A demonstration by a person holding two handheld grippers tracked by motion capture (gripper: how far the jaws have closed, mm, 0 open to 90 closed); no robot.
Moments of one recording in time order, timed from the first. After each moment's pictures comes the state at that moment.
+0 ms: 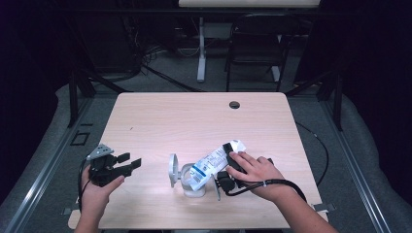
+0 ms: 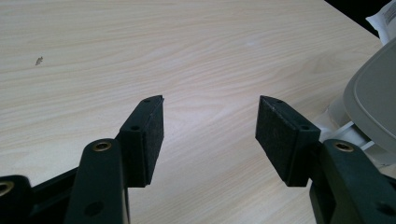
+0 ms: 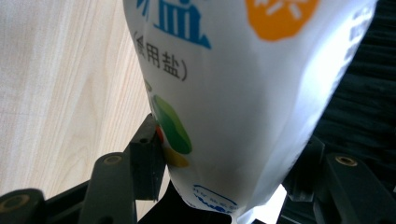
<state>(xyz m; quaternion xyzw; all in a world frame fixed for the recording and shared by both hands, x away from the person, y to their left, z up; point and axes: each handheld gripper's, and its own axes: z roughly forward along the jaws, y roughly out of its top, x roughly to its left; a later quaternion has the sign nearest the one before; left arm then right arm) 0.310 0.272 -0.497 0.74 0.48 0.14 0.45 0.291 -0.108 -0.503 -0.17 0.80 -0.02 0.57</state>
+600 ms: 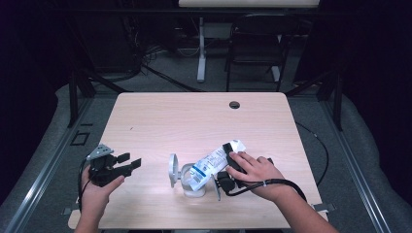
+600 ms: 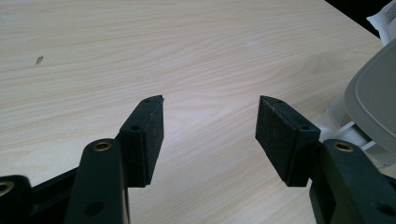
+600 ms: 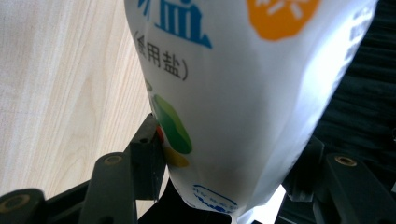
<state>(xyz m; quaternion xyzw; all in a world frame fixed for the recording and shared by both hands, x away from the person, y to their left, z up) 0.311 0.272 -0.497 0.75 0.48 0.14 0.45 0.291 -0.108 -0.503 -0.17 0.80 -0.02 0.58</state>
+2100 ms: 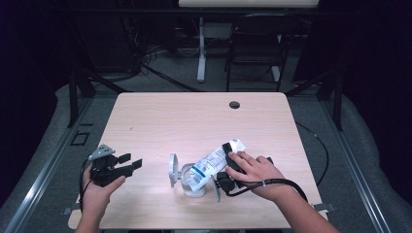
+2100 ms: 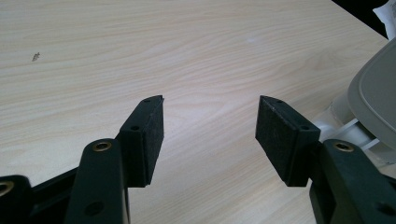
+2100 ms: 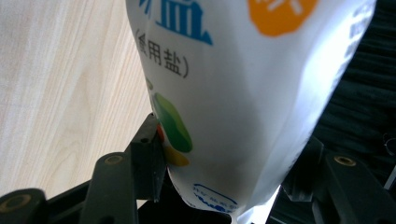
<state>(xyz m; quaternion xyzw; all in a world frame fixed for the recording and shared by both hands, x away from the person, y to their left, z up) 0.312 0.271 -0.500 0.75 0.48 0.14 0.44 0.290 -0.107 -0.501 -0.19 0.79 -0.04 0.58</state>
